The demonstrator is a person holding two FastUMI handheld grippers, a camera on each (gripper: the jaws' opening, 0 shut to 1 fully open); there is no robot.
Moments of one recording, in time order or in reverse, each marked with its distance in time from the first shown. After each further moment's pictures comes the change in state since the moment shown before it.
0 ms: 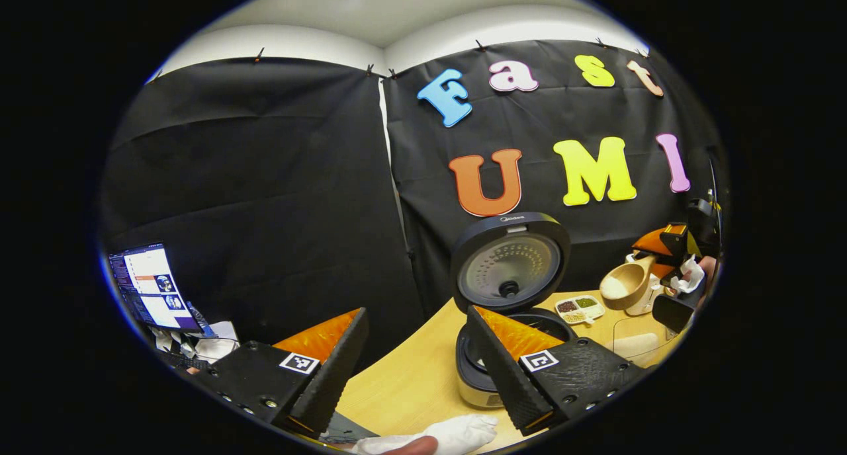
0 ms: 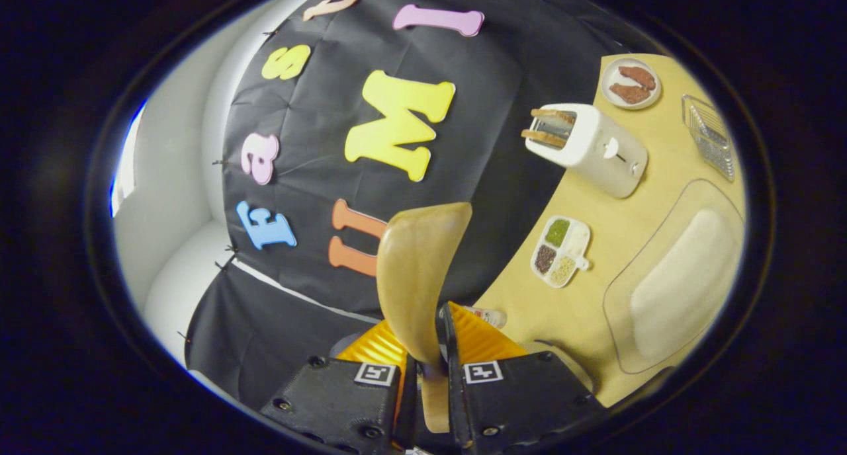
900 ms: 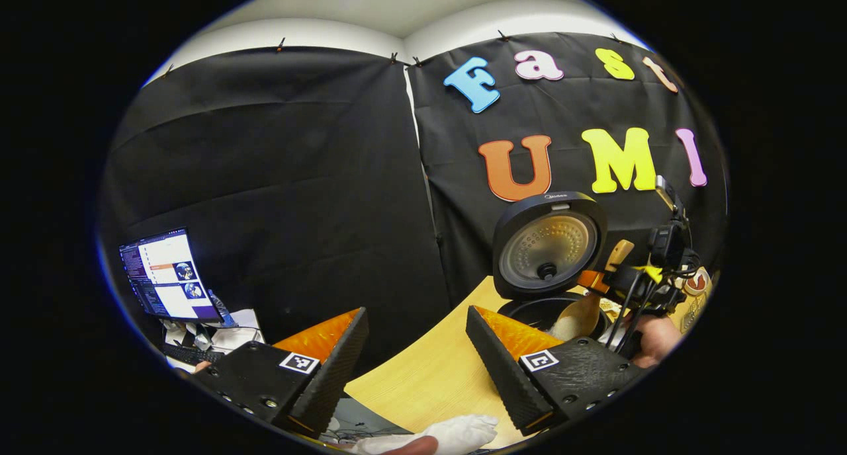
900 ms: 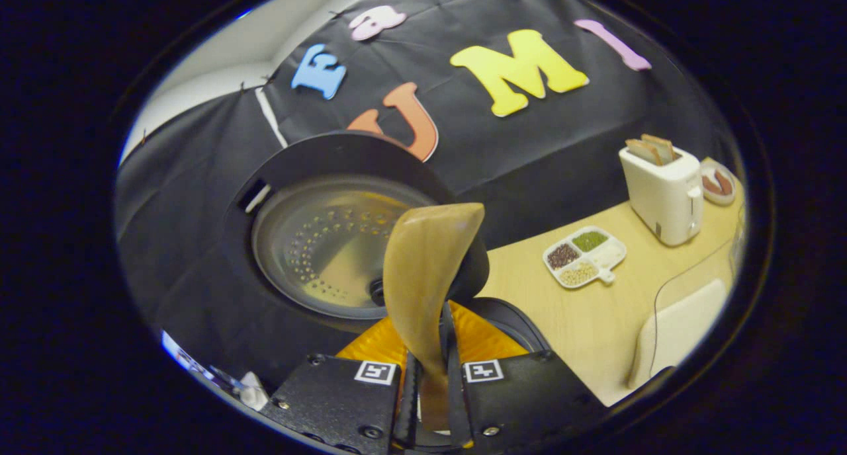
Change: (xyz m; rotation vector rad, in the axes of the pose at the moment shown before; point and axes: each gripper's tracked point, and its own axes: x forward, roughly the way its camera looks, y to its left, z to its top) left arm -0.004 0.041 -0.028 -0.006 0.057 0.092; right arm 0.064 -0.027 -0.157 -0.791 0.157 -0.088
